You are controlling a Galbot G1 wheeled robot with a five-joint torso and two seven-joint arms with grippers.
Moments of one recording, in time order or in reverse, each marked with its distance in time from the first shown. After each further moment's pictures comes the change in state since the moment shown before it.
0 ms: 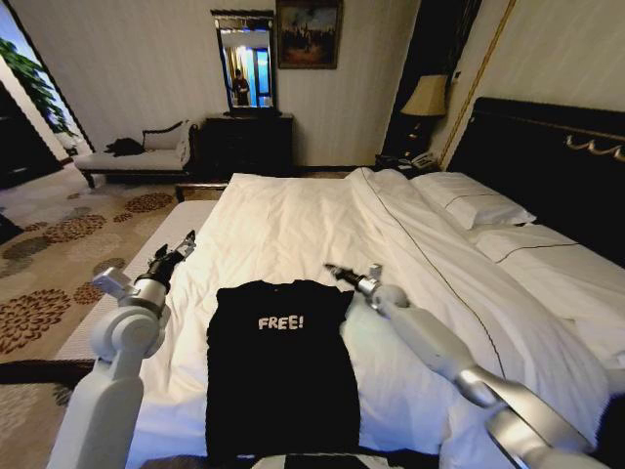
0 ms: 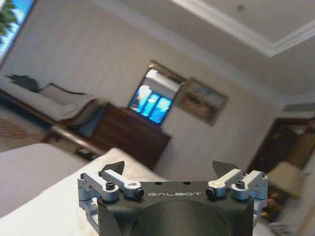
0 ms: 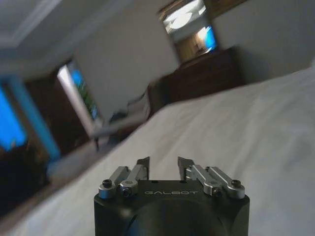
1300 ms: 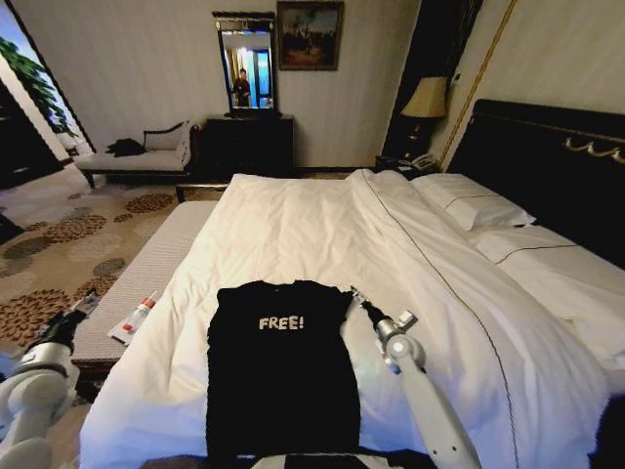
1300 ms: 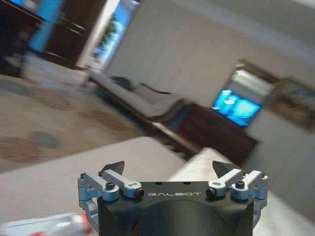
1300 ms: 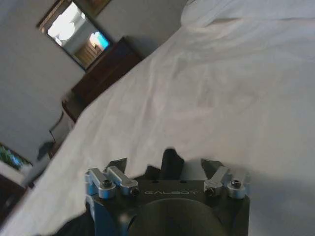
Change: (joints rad) left arm 0.355 0.039 -0.409 0.324 -0.102 -0.125 0.277; right arm -0.418 0.336 0.318 0.141 -0.109 -0.058 0.285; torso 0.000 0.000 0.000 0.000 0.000
